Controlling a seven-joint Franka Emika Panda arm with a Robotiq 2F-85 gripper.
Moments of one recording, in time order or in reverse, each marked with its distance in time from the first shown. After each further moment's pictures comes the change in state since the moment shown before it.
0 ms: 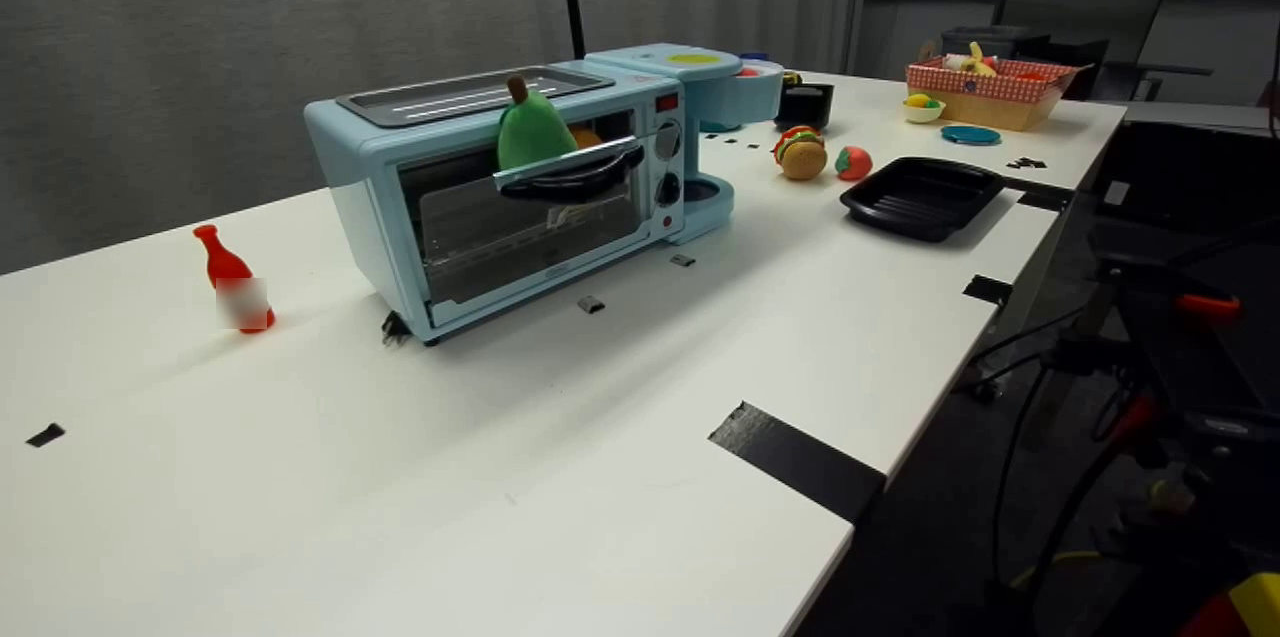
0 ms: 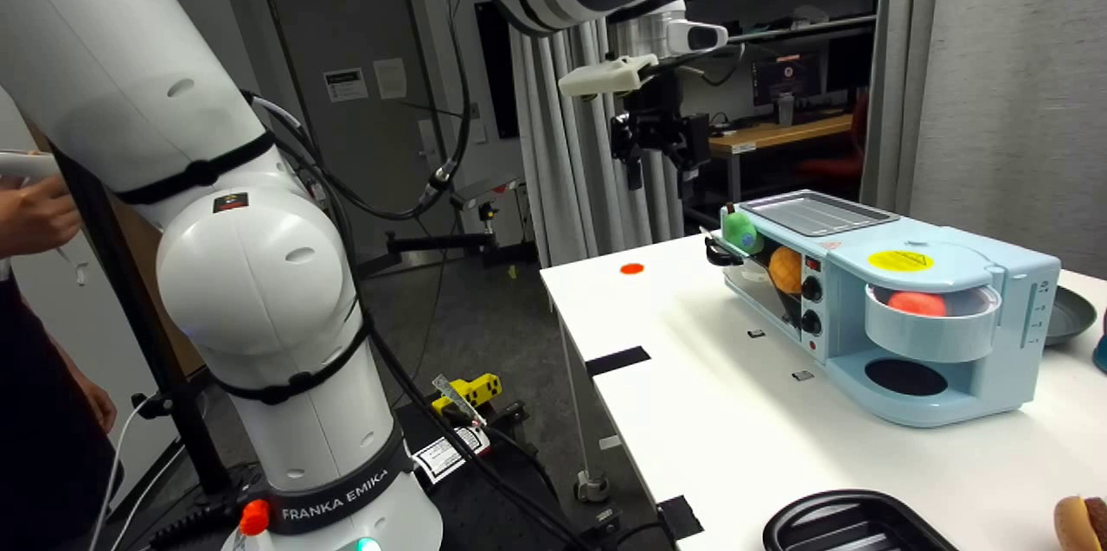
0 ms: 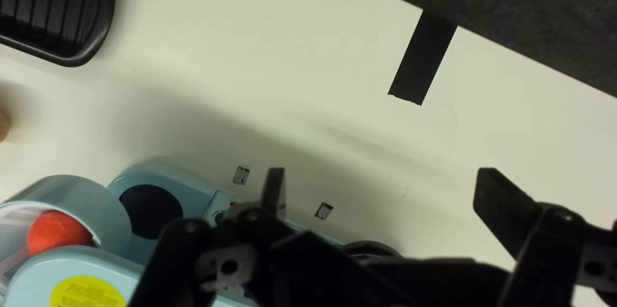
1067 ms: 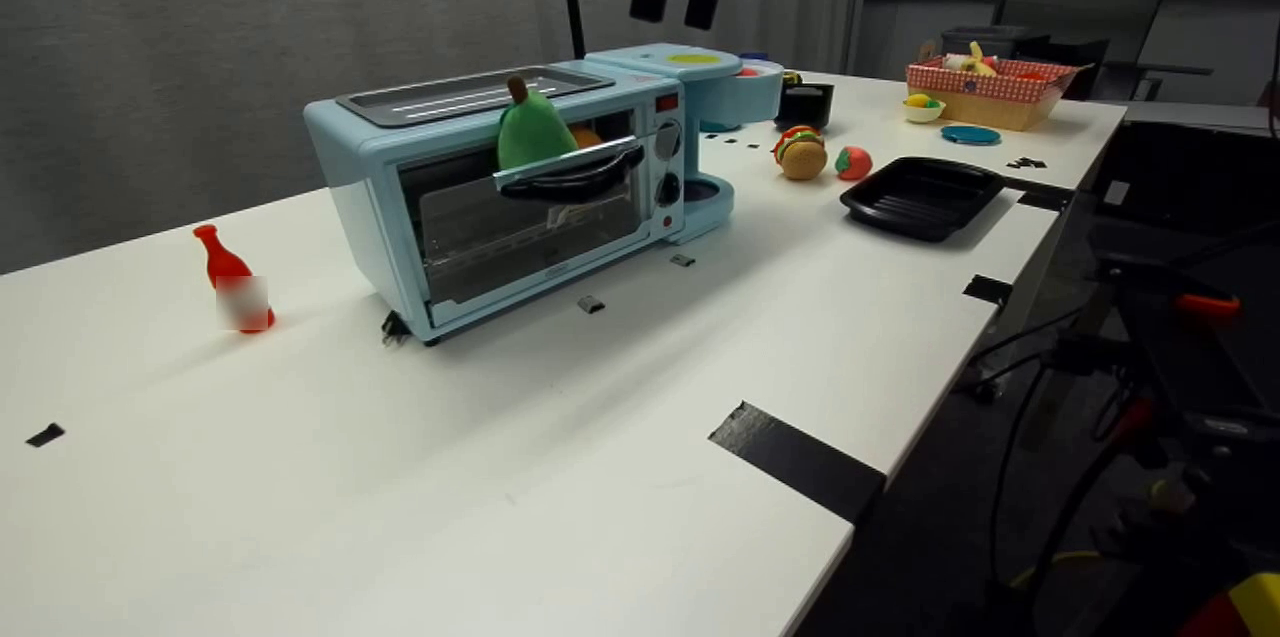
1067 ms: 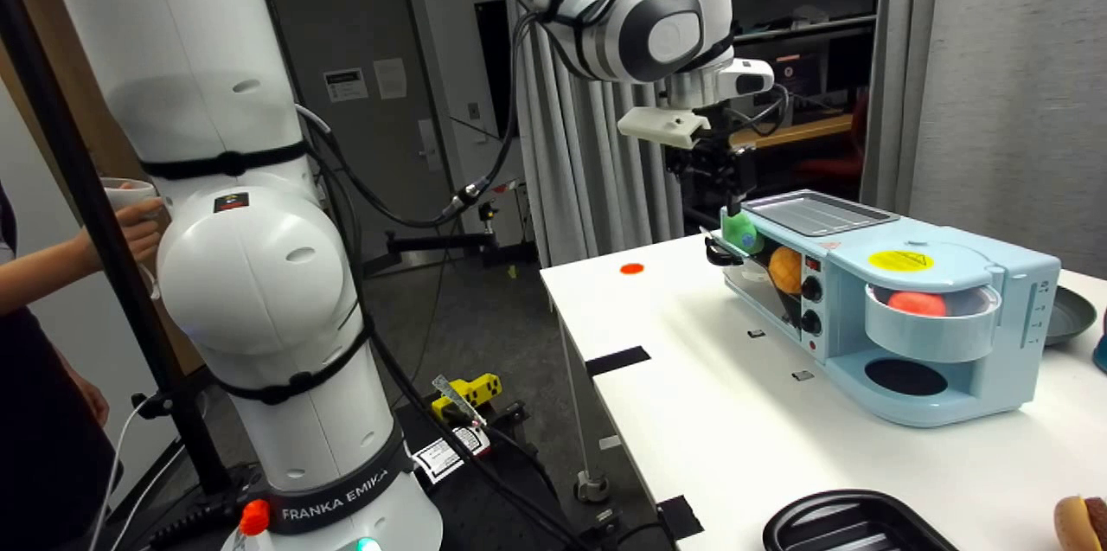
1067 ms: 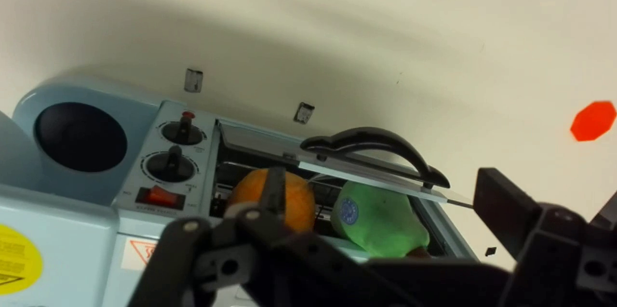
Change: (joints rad) arm 0.002 0.297 0.000 0.131 0.143 0.352 -0.011
